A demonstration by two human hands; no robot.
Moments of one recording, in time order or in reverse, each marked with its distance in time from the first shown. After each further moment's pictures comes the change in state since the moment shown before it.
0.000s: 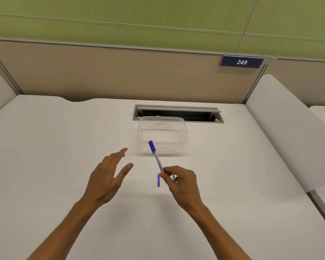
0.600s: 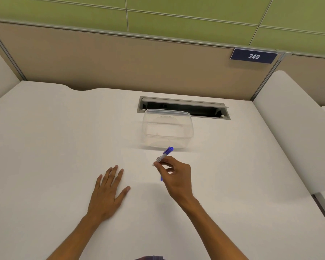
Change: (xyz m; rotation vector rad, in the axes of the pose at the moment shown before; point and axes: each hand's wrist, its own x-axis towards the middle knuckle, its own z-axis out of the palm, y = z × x) left_hand -0.056 -0.097 0.081 0.328 -0.175 -0.080; right_hand 0.009 -0.010 0.031 0.216 0.010 0.100
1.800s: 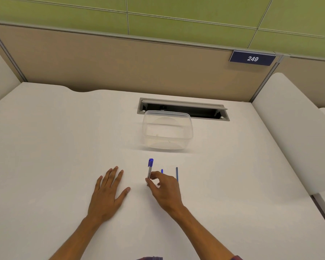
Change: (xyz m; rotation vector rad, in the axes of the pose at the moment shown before) left_hand 0.001 -0.001 0.003 0.002 0.054 0.018; right_hand -0.020 0.037 0.033 -0.371 -0.208 0.007
